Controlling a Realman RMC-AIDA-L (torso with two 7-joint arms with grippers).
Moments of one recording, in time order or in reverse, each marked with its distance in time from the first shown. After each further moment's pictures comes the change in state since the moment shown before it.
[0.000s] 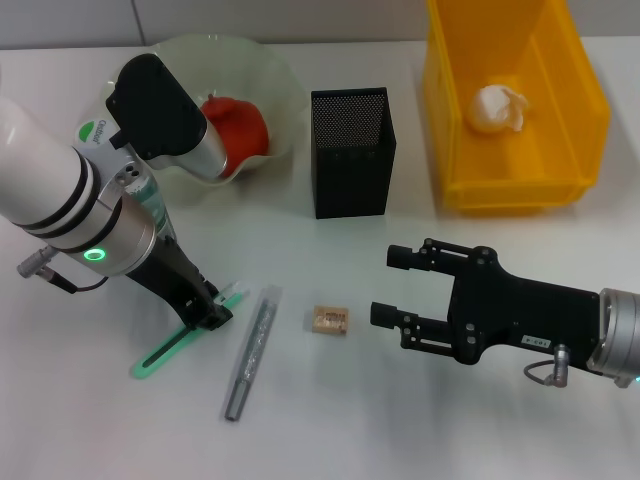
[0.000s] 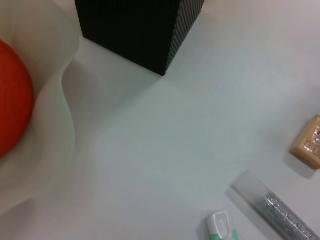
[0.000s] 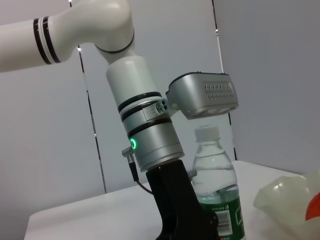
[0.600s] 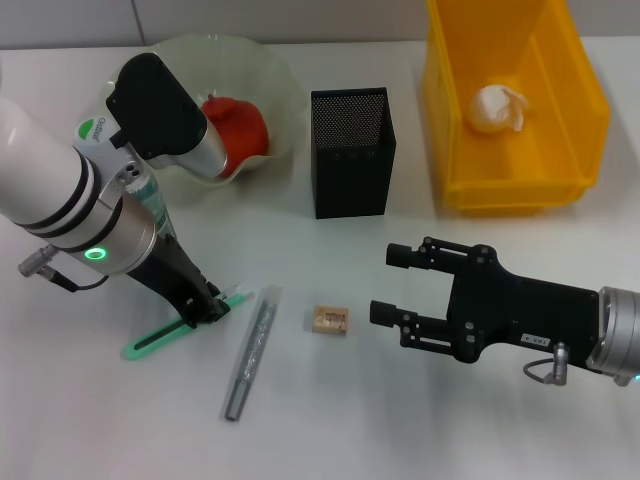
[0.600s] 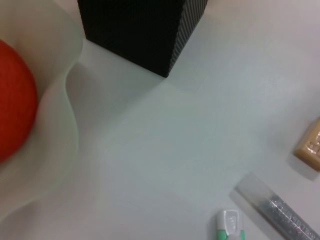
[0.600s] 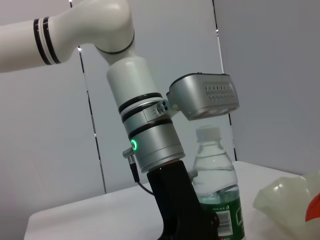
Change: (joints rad) left arm 0.000 0.000 0.001 -0.003 0.001 -0.010 0.001; right arm 0.003 0.000 0.001 0.000 0.000 0.001 0.000
